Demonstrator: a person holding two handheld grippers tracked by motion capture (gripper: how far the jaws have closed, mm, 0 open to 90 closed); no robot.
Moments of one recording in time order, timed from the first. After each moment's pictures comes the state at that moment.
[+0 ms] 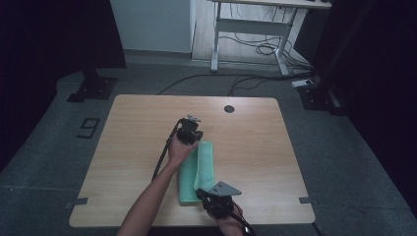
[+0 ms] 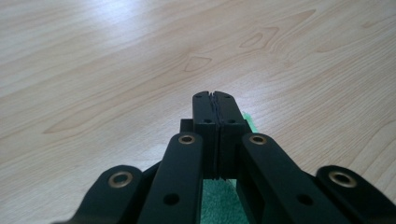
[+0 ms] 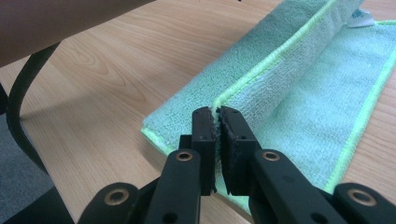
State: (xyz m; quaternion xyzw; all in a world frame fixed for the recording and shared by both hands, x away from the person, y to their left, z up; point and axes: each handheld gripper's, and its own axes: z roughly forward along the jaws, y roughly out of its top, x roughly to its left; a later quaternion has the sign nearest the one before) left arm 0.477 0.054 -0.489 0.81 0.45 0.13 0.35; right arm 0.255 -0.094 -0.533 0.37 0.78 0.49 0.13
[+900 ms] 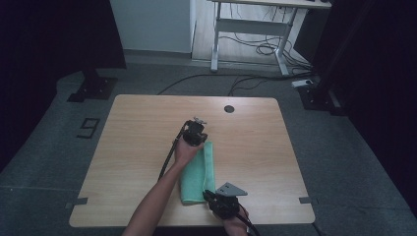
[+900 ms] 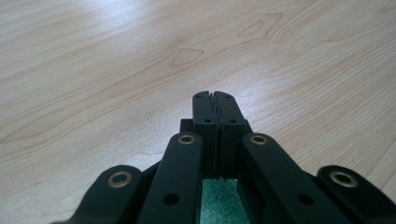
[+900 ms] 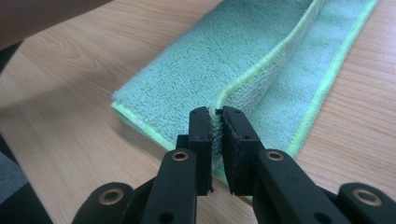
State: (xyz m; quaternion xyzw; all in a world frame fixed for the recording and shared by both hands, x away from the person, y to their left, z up) left arm 0.486 0.035 -0.508 0.81 0.45 0.13 0.34; right arm 0.257 -0.112 -0.547 0.41 0.77 0.47 0.13
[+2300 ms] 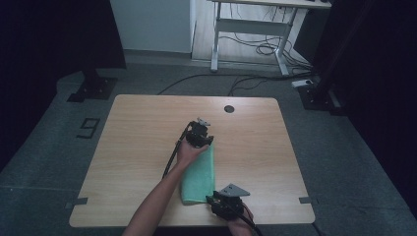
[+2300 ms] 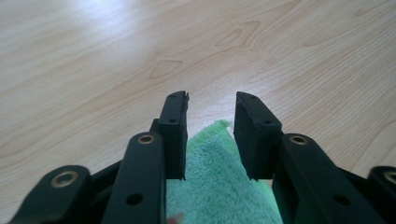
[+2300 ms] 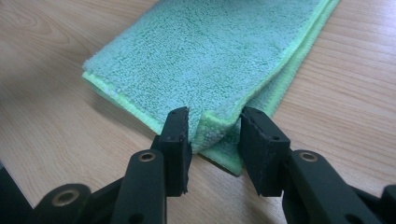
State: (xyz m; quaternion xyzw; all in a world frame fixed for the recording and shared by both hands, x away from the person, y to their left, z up) left arm 0.477 0.027 -0.502 0.82 0.43 0.14 0.36; right arm 0.256 -0.124 -0.553 0.42 0.78 0.43 0.13
